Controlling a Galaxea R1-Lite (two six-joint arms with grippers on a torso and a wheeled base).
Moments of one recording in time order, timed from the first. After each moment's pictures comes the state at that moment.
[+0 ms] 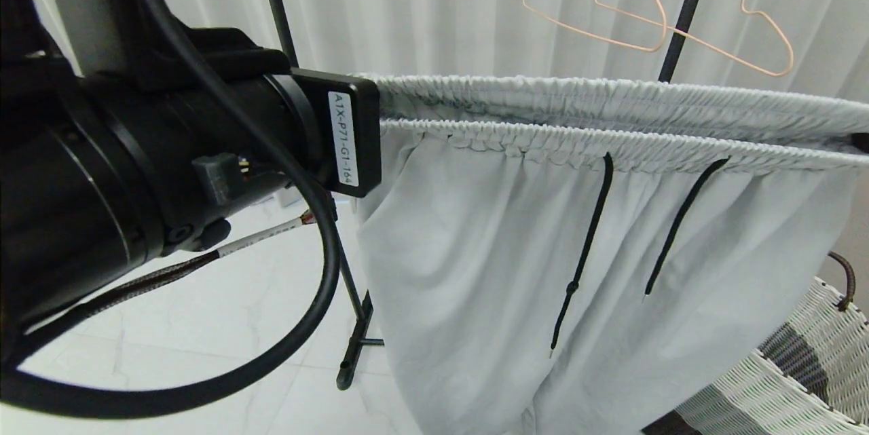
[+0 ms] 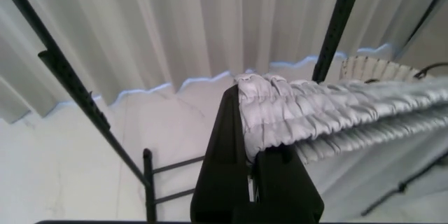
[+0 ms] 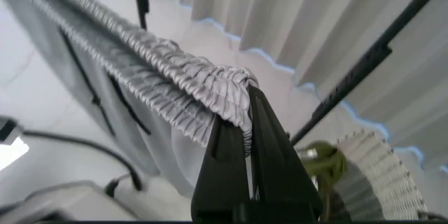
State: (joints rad) left arm -0.97 1.40 -1.18 -0.15 0.62 0.08; right arm 0.59 0.99 -1.18 0.35 0.01 -0.15
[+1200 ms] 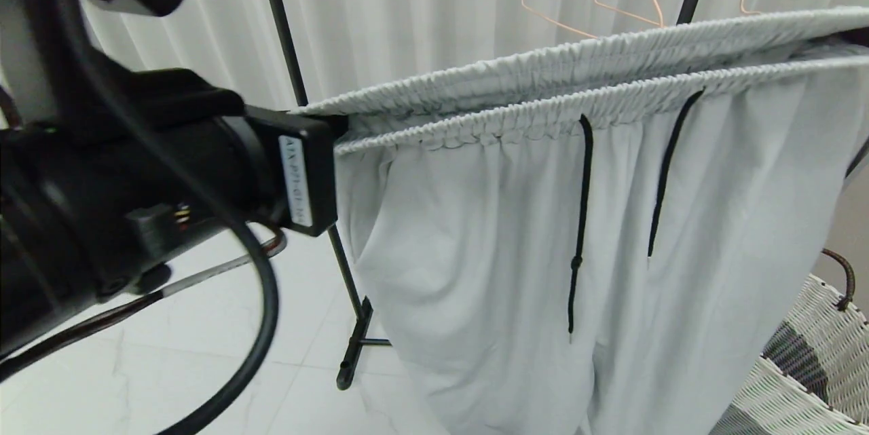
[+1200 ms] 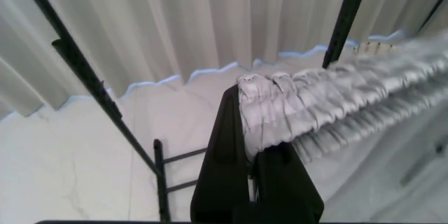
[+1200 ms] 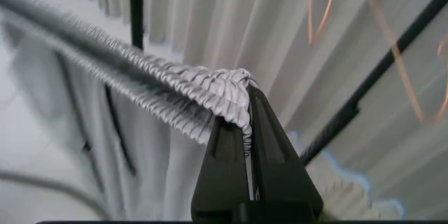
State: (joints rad) left arm -0.97 1.31 -1.08 -0.12 0.62 0.10; right arm 0.61 1.08 -1.19 0.03 0.02 -0.24
